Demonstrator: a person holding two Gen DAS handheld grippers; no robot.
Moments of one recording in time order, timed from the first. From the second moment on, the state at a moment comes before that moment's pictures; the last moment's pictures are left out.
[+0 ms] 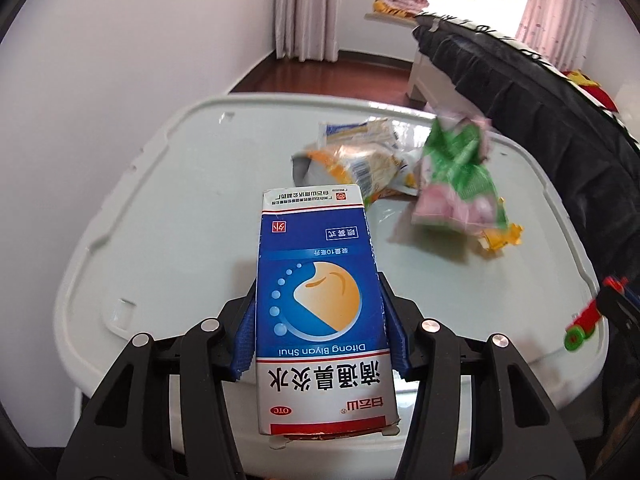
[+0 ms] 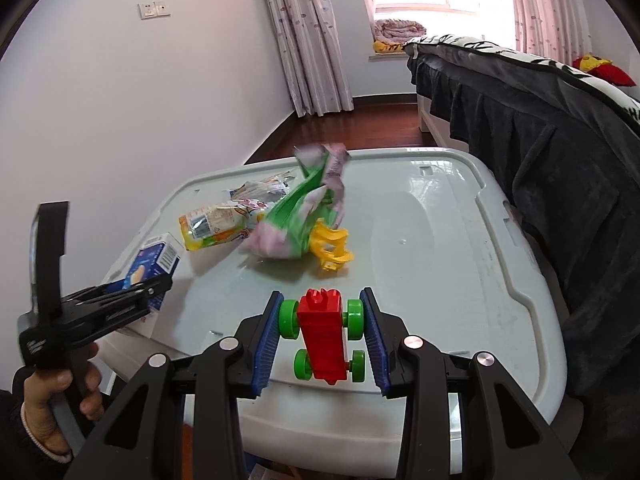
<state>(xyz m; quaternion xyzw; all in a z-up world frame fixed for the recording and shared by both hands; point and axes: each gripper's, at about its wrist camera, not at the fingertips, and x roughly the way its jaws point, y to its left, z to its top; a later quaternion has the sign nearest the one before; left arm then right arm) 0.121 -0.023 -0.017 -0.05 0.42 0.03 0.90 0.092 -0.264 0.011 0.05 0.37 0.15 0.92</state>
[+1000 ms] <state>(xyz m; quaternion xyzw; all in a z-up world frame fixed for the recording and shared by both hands) -0.022 -0.009 0.041 0.01 0.35 -0.05 0.94 0.006 -0.240 0.032 0.05 0.34 0.18 0.92</state>
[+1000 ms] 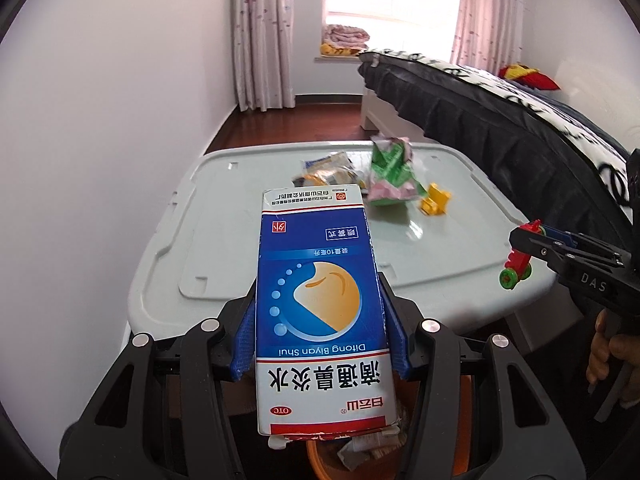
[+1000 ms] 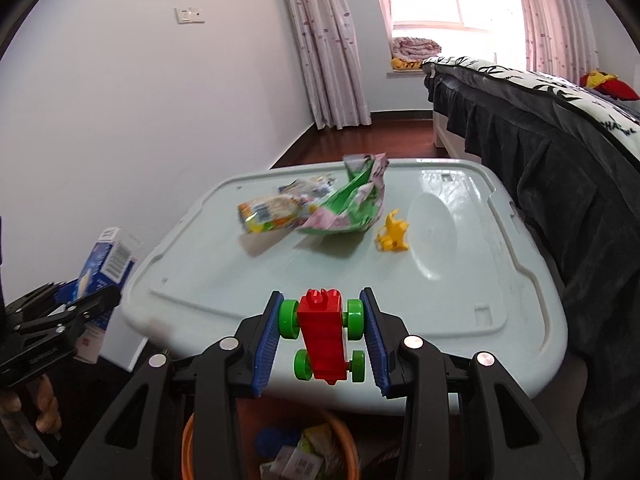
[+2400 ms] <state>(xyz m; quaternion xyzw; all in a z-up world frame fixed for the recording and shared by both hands) -0.080 -0.027 -0.053 0.02 0.51 -0.10 0.86 -0.085 -0.220 -0.012 0.07 0.43 0.20 0.88</state>
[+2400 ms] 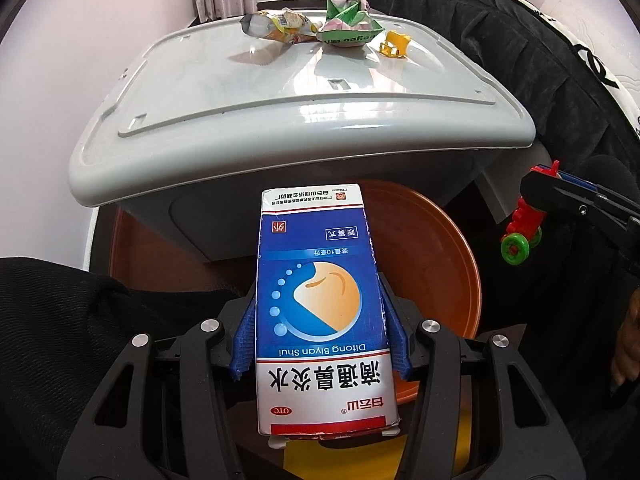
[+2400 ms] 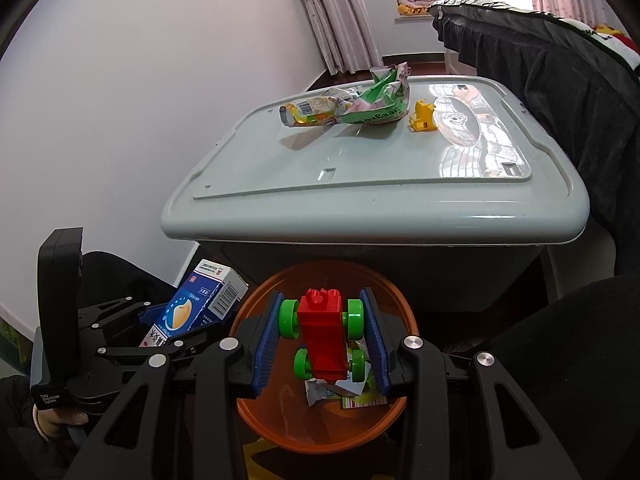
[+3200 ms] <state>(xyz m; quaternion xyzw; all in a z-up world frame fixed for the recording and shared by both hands) -0.077 -0.020 -0.037 0.02 0.48 -0.09 0.87 -0.072 -0.248 -0.003 0.11 0.40 0.17 0.89</state>
